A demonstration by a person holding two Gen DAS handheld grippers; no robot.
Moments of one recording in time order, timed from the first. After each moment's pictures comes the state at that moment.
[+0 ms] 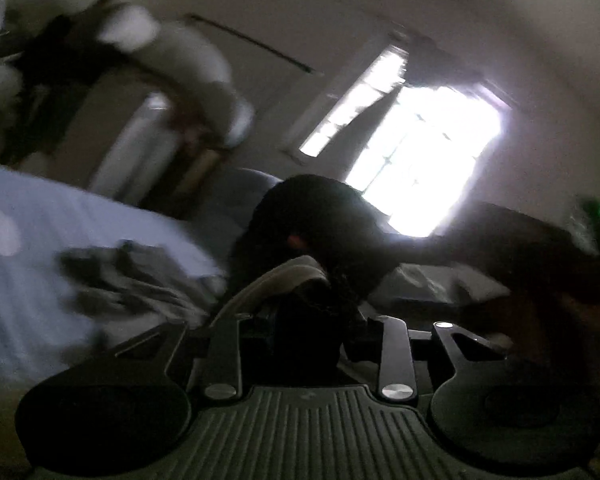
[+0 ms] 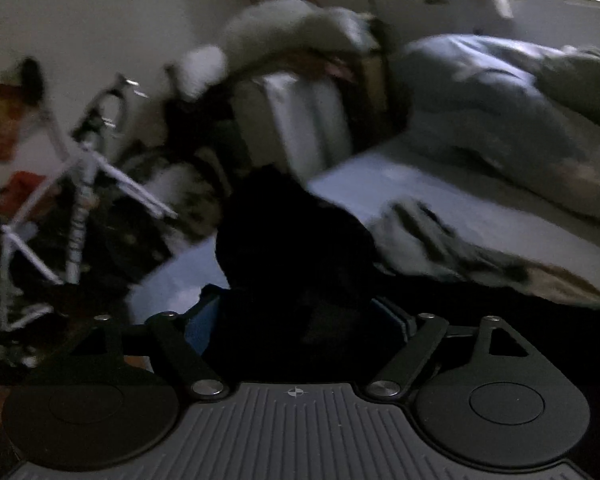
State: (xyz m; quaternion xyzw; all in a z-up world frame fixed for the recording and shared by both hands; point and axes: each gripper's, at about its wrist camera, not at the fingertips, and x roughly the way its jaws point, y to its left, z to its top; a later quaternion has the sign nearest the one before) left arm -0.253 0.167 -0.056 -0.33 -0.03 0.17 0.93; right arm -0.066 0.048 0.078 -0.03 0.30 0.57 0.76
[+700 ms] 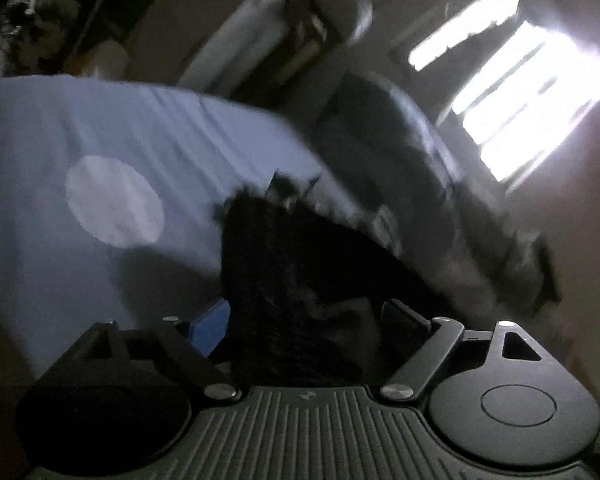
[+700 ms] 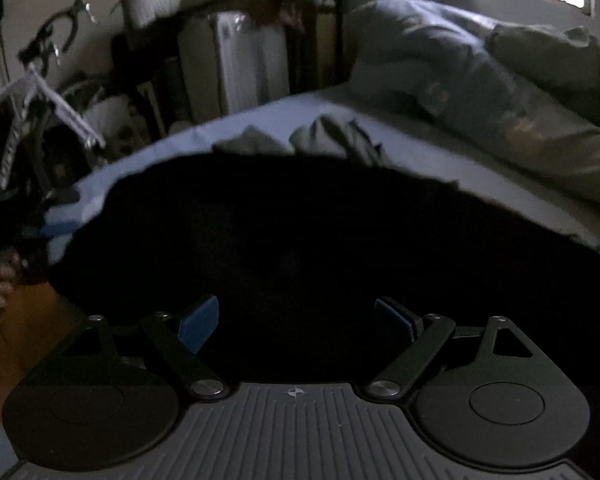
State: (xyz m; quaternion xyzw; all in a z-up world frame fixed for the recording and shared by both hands) left arm -0.252 0.359 -0.111 -0.41 0.18 0.15 0.88; right arm -0.077 0.016 -0.035 -0.14 0.33 0.47 0.81
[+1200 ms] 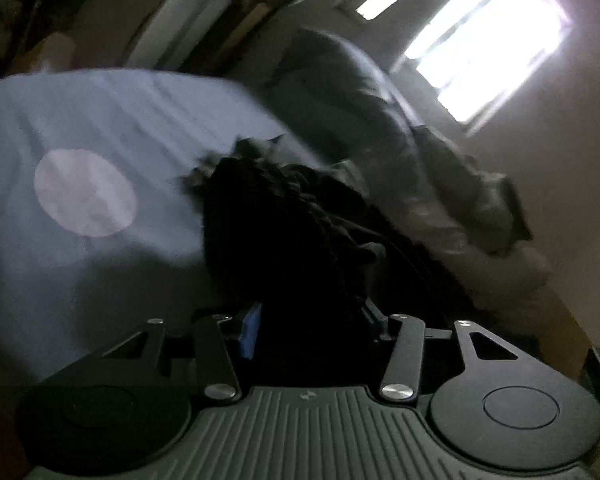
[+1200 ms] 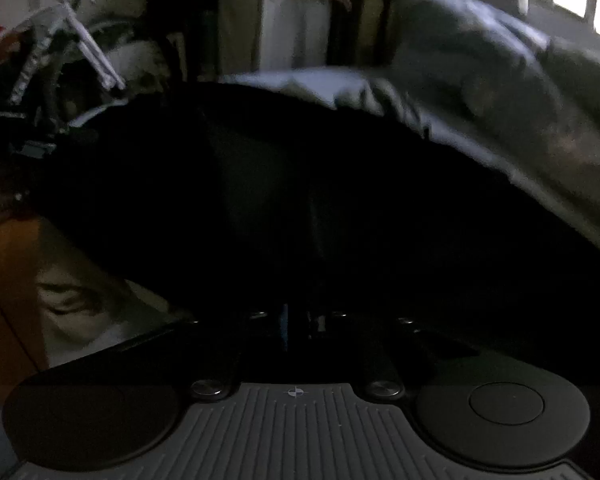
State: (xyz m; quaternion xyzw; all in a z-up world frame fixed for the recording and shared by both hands) left arm -0.261 0.351 -0.110 -0.37 0.20 0.06 0.91; right arm -0.124 0.039 -0.063 -0.22 0.28 0.48 0.80
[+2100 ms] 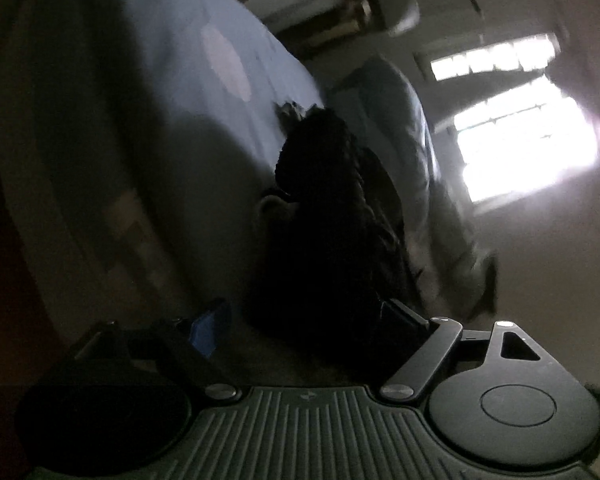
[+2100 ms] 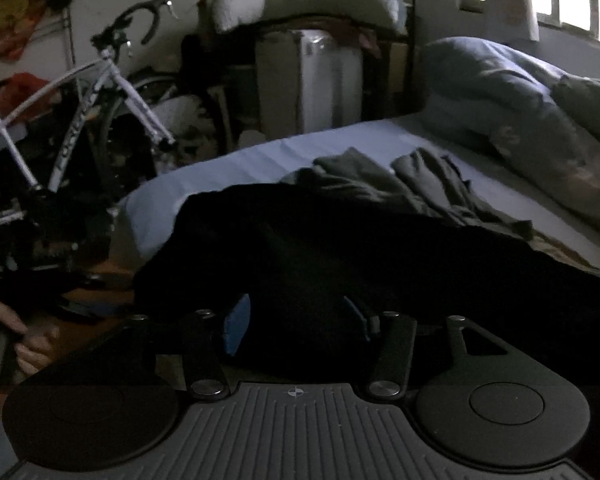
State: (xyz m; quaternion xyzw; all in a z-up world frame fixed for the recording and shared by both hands) left arm -0.334 0.308 -0.191 -0.57 0.13 0.08 0.80; right arm -0.192 0.032 0.012 -0.16 0.28 0.53 0.78
